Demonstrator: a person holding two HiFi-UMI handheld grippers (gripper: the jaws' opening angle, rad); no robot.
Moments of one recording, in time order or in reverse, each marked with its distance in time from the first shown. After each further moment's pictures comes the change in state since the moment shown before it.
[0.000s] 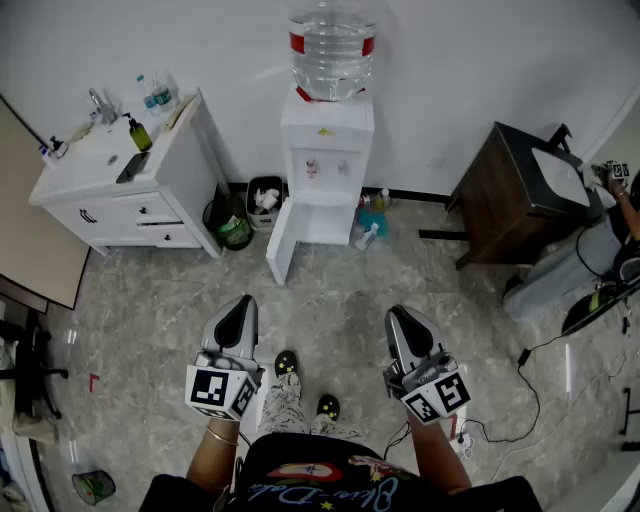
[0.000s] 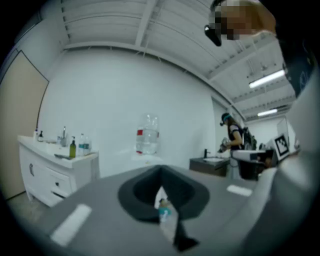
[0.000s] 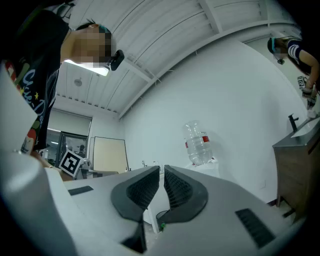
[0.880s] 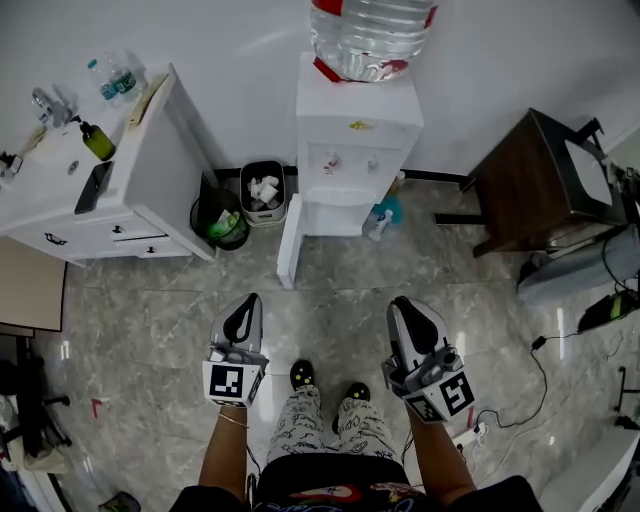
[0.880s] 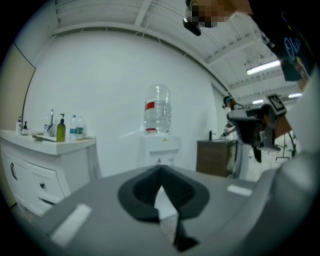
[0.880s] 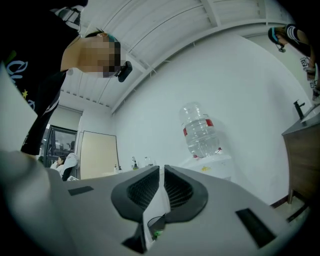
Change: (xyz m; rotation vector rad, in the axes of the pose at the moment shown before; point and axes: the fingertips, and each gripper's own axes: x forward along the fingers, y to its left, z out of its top) left arm 0.145 0.179 -0.157 0.072 0.143 -0.070; right arm 0.213 -0.031 -0.086 0.048 -0.012 -0.054
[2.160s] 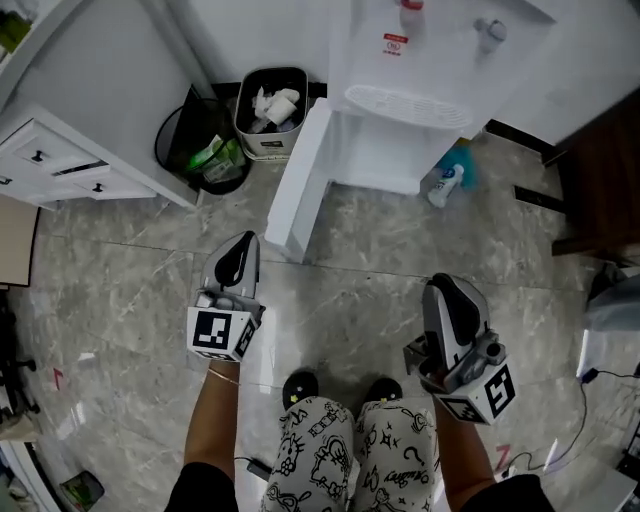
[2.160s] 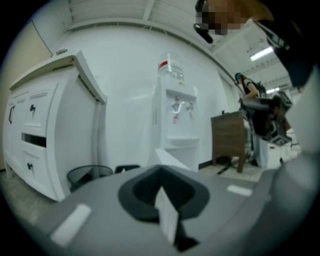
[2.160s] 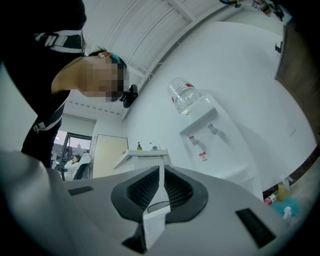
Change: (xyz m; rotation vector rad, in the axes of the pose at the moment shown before) left arm 0.152 0.058 -0.371 -0.013 -0.039 0.097; right arm 0.004 -0.128 -0.346 0.098 -0.091 0.176
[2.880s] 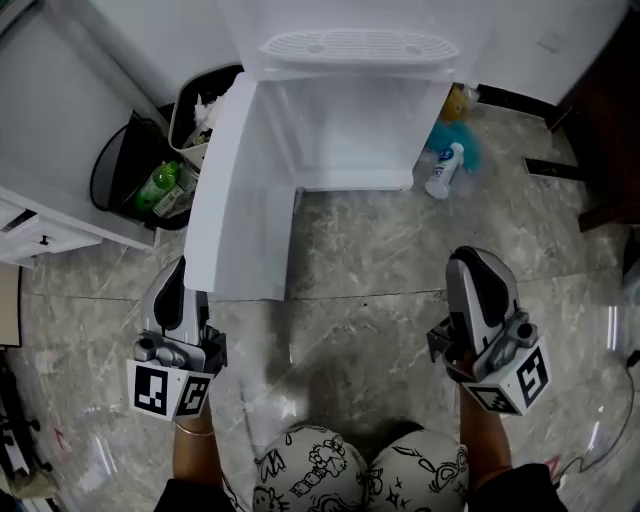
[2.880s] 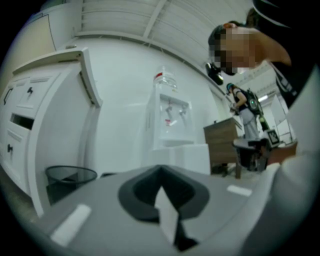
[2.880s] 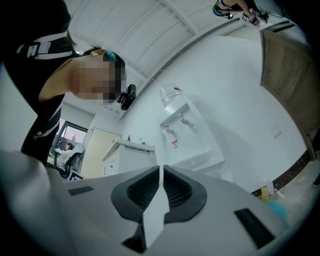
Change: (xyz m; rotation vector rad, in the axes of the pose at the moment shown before) left arm 0.041 -0.011 -0.043 0.010 -0.207 -0.075; right arm -0.050 -0.130 -0.110 -0.116 -0.088 -0.049
